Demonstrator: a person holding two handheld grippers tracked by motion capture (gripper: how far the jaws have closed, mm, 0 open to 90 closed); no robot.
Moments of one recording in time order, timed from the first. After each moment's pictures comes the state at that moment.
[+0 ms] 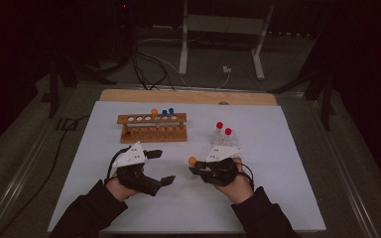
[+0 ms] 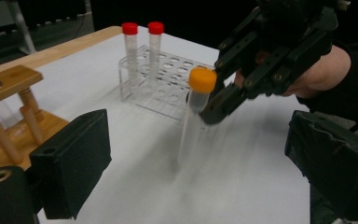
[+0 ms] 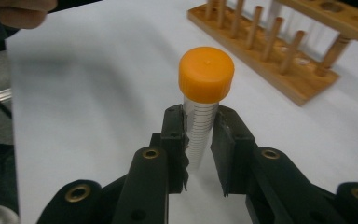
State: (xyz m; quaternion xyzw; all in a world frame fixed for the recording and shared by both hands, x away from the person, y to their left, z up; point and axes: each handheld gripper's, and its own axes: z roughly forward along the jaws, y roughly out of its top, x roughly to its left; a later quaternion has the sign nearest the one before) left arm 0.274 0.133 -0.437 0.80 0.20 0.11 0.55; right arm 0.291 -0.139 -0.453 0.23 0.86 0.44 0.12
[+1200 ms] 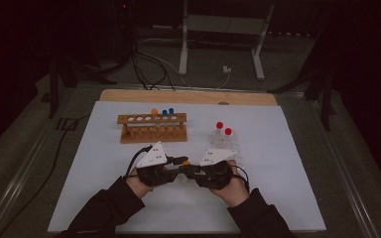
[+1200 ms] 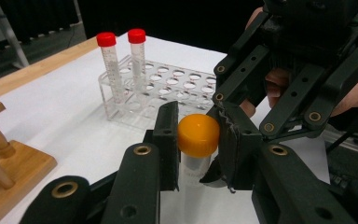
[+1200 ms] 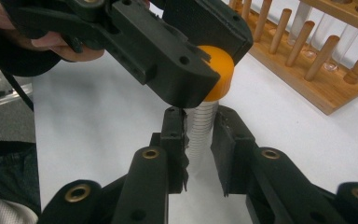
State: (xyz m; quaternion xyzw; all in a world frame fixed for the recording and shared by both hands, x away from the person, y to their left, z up) left arm 0.287 0.092 -0.446 0.81 0.17 0.12 0.55; right arm 0.285 -0.127 -0.453 0.21 0.86 0.45 0.11
